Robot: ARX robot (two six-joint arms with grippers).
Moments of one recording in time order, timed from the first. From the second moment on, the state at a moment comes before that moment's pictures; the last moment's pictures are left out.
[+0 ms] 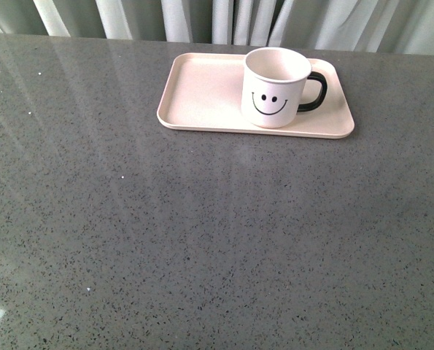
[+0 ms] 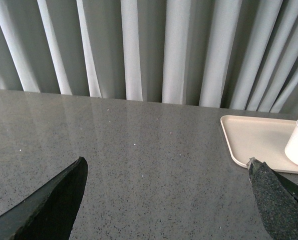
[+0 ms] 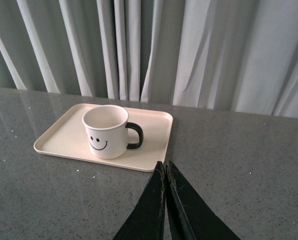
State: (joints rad) left arm 0.00 0.02 0.01 0.00 0.00 -0.01; right arm 0.00 0.58 0.02 0.57 0.00 -0.01
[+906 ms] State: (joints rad) left arm 0.00 0.02 0.01 0.00 0.00 -0.01; right arm 0.00 0.19 0.02 0.19 0.00 -0.01
